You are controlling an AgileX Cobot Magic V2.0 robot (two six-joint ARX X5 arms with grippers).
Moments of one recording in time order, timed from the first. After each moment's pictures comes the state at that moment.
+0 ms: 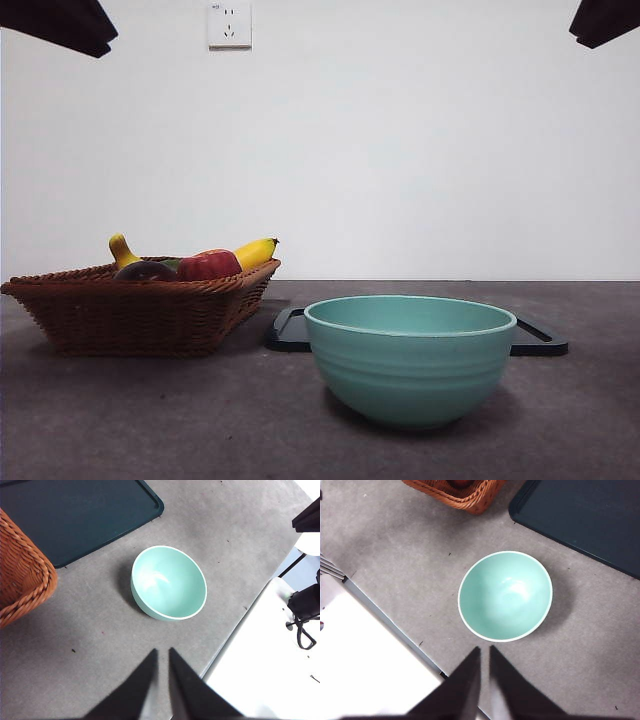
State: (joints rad) left arm -0.44 0.91 0.92 -0.80 0.55 0.04; right arm 0.61 0.79 0.90 -0.90 -0.29 0.22
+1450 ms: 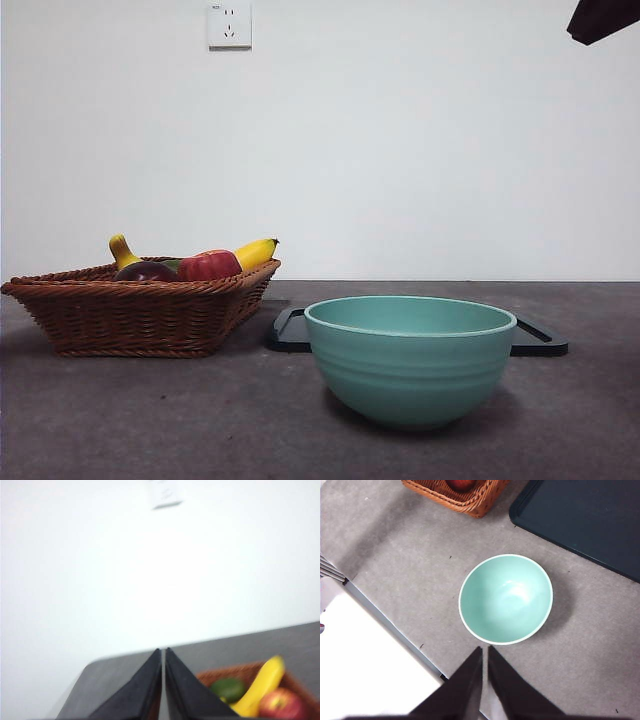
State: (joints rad) left arm -0.03 0.34 0.45 0.04 0.02 0.17; right arm 0.61 0.79 0.90 -0.89 -0.29 0.22
